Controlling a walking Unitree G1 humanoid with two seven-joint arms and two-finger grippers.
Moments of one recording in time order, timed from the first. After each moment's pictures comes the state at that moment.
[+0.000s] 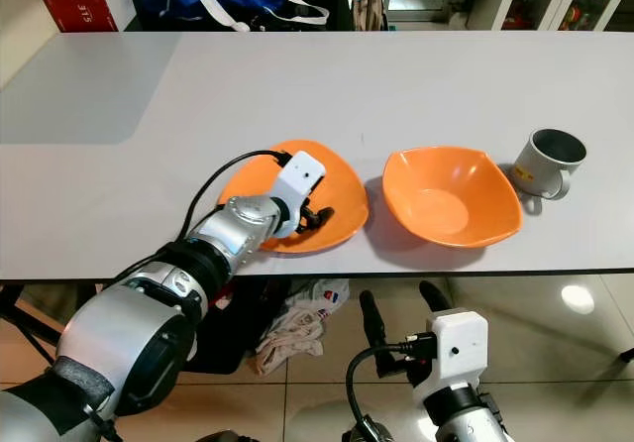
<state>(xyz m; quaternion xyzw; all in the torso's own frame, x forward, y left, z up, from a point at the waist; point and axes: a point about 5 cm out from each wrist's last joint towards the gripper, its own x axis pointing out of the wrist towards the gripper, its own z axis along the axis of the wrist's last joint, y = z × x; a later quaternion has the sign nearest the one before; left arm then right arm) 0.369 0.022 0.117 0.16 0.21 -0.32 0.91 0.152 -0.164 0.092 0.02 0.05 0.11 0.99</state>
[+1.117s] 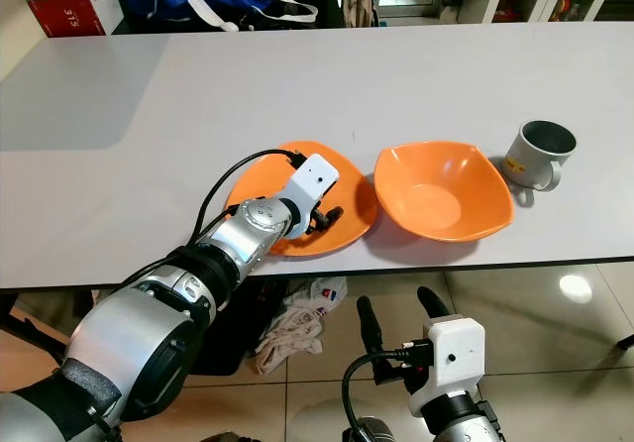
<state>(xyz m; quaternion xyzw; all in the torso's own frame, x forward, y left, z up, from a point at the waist) 0.367 0.012 0.118 0.20 0.17 -0.31 0.91 0.147 -0.160 0.092 0.02 0.05 0.11 0.99</state>
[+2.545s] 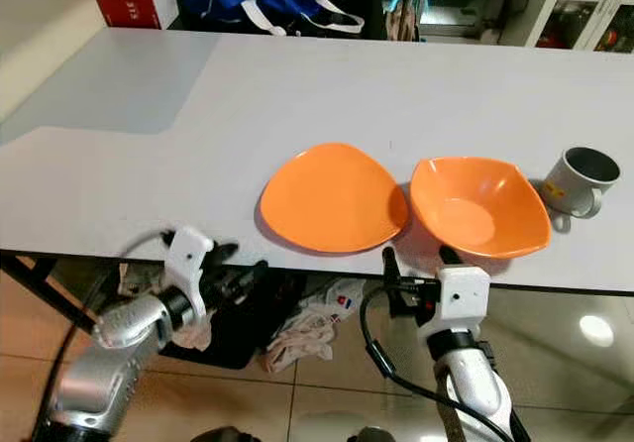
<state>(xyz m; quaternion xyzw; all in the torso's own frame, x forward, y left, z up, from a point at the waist) 0.259 0.131 0.077 -0.02 0.14 -0.29 0.95 0.213 -0.183 0.080 0.00 0.01 0.03 1.00</state>
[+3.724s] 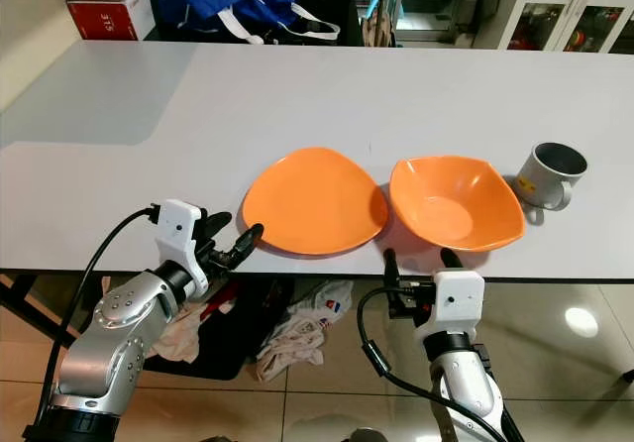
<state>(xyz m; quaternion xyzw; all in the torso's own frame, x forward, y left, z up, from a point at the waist) 0.275 0.126 0.106 -0.03 0.08 -0.25 0.97 0.212 -0.182 0.073 -0.01 0.00 0.02 1.00</state>
